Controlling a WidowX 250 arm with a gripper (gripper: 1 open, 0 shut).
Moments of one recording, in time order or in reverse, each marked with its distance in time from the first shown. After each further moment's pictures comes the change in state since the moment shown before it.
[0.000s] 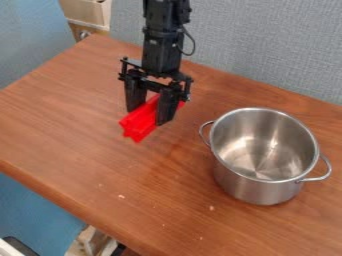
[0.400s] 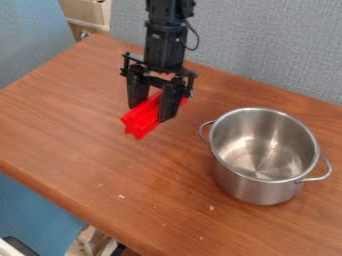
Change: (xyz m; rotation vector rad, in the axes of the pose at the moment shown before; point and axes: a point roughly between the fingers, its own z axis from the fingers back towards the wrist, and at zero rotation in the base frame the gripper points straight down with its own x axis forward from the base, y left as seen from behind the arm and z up) arm -0.005 -0.008 0.006 0.000 0.006 -0.020
